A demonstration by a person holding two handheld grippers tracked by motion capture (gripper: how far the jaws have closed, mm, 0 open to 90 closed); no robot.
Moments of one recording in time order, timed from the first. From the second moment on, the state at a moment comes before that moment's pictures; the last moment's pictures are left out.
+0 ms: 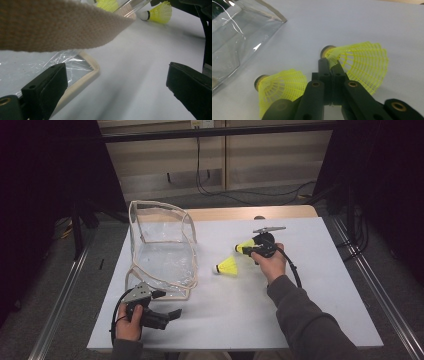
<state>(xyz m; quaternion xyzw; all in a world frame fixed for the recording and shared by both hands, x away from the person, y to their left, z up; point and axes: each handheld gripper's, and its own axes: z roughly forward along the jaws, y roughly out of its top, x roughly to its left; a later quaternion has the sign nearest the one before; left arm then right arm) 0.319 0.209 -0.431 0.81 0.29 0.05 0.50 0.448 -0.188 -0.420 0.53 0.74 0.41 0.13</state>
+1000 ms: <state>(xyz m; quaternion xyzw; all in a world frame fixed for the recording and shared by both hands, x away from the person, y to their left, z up) 0.318 0.206 -0.430 0.81 0.29 0.05 0.50 0.422 -0.215 -0.399 0.51 0.74 0.42 0.12</state>
